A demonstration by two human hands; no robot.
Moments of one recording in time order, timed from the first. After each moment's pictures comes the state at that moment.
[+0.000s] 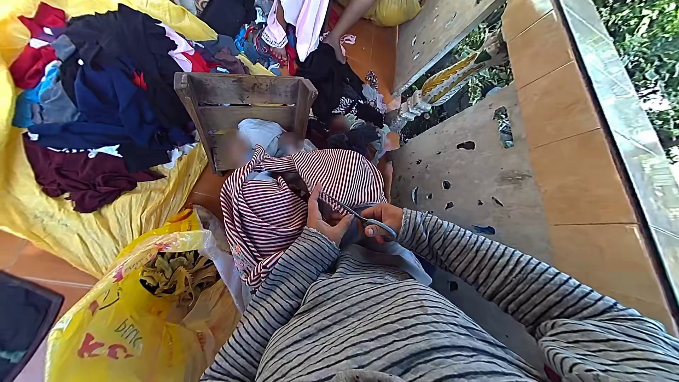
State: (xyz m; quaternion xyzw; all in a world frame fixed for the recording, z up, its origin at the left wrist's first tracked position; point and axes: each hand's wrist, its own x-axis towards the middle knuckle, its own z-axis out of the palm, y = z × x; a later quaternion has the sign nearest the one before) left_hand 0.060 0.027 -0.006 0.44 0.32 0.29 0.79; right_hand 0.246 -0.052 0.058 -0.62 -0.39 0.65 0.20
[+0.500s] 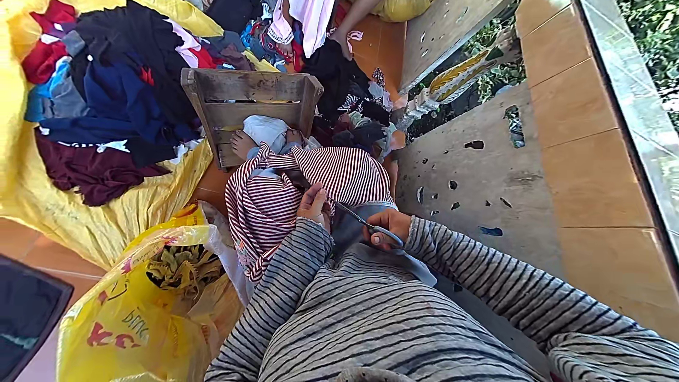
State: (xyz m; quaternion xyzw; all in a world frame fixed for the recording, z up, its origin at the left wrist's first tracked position) left_hand 0.072 0.048 0.000 0.11 0.44 0.35 0.82; right_hand 0.238 -0.066 0.057 -0.62 -0.38 0.65 0.21
